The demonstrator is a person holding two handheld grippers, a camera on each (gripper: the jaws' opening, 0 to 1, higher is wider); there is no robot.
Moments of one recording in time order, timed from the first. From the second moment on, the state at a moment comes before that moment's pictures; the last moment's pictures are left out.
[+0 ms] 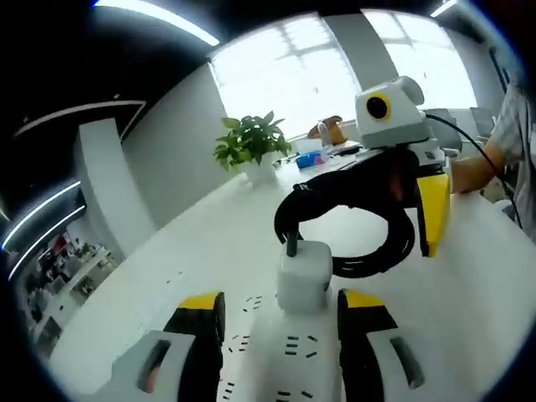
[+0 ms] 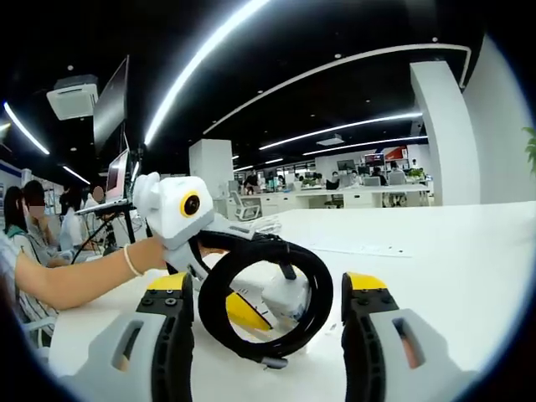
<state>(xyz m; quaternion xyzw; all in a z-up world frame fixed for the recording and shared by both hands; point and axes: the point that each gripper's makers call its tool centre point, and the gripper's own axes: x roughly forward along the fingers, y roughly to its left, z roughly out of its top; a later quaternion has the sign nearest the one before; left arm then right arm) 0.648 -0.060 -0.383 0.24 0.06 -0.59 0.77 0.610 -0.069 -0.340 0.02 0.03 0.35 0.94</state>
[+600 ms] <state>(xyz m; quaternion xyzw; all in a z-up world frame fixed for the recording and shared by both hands) 0.636 -0.050 -0.375 0.23 0.07 -0.58 0.78 0.603 -0.060 -0.329 0.01 0.01 0.36 0.93</state>
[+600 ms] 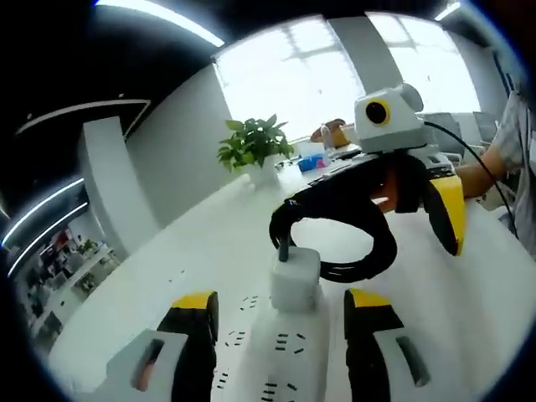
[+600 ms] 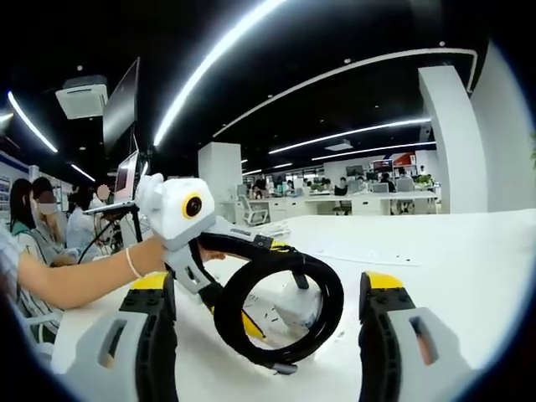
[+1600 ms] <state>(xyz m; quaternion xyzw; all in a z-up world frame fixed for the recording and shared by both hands) 0.624 0.060 -0.324 -0.02 0.04 -0.49 0.87 0.599 -0.090 -0.281 0.02 -0.07 0.40 0.91</state>
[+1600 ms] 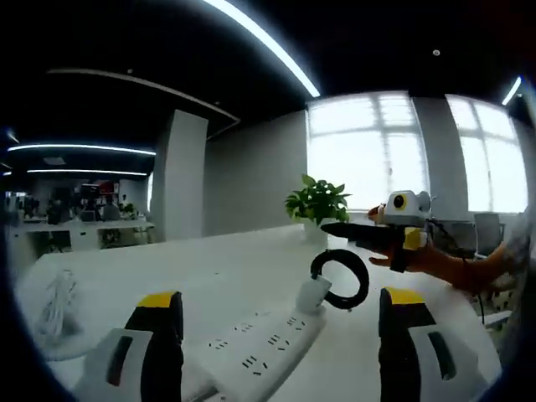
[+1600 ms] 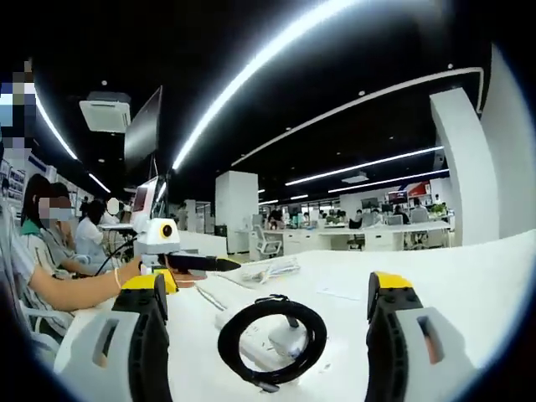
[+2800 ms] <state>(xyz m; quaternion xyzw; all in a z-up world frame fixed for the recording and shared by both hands) 0.652 0.092 -0.336 -0.01 0.05 -0.42 0.90 0.655 -0.101 -0.332 -0.30 0.09 0.45 0.84</state>
